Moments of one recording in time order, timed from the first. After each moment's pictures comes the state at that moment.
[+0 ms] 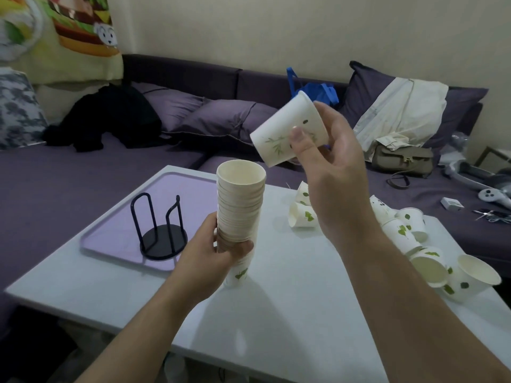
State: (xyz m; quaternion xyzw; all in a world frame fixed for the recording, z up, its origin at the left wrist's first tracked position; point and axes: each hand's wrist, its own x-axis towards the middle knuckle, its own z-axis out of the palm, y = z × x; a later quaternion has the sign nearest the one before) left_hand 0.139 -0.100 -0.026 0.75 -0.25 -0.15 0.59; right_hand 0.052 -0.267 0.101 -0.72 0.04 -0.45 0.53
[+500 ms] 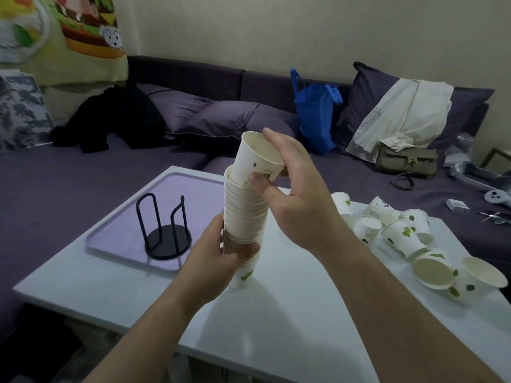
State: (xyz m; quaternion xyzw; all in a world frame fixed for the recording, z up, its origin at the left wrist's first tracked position) left_hand 0.133 -0.101 -0.020 0.76 -0.25 -0.14 0.59; right_hand 0.063 -0.253 0.077 -0.86 -0.01 -0.33 0.38
